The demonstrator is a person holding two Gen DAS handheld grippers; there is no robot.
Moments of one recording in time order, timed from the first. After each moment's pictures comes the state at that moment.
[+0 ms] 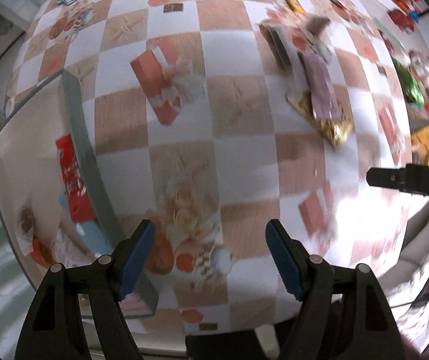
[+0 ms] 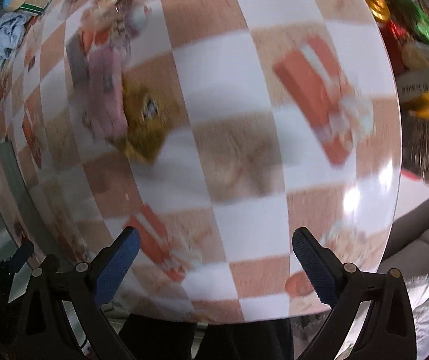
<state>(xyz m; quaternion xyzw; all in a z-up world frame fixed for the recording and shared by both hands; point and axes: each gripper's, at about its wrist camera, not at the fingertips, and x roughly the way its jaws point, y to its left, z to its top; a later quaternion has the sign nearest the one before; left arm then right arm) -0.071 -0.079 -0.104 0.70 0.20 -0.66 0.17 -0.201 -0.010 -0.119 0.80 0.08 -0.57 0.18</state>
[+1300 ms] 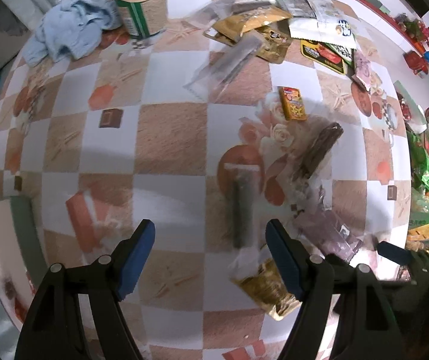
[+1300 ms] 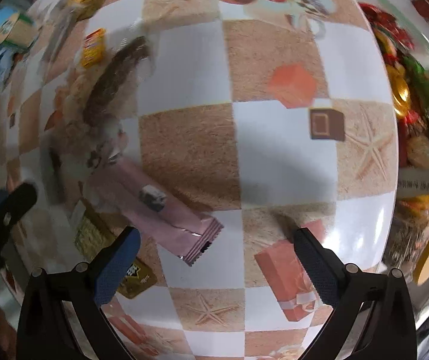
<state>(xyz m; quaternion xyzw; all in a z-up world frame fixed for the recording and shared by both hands) -0.294 -0.109 -0.135 0.64 0.22 -0.70 0.23 -0.360 -0.062 -0.118 0.73 0.14 -0.63 0.22</state>
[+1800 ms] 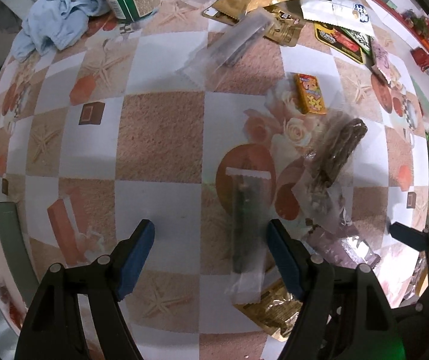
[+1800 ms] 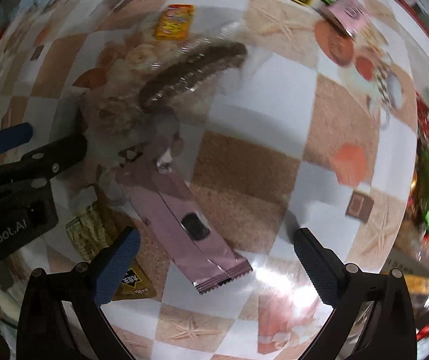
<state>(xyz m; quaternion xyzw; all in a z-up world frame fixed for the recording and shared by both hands) -0.326 -0.120 -0.192 0.65 0.22 -0.69 0.24 -0.336 -0.137 -0.110 0.66 0.29 -0.62 0.31</state>
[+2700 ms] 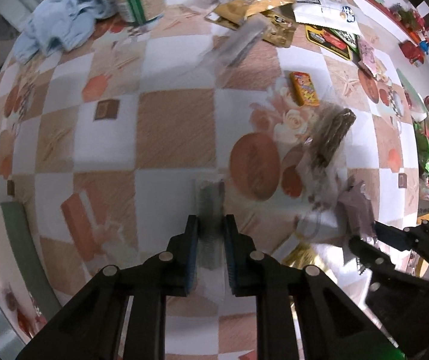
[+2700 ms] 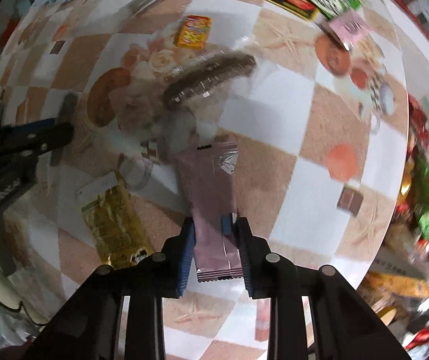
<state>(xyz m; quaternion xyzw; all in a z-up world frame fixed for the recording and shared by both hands) -0.323 -0.111 -0.186 0.65 0.22 -0.70 0.21 -0.290 -0.168 -0.113 0.66 0.27 -0.62 0.32</state>
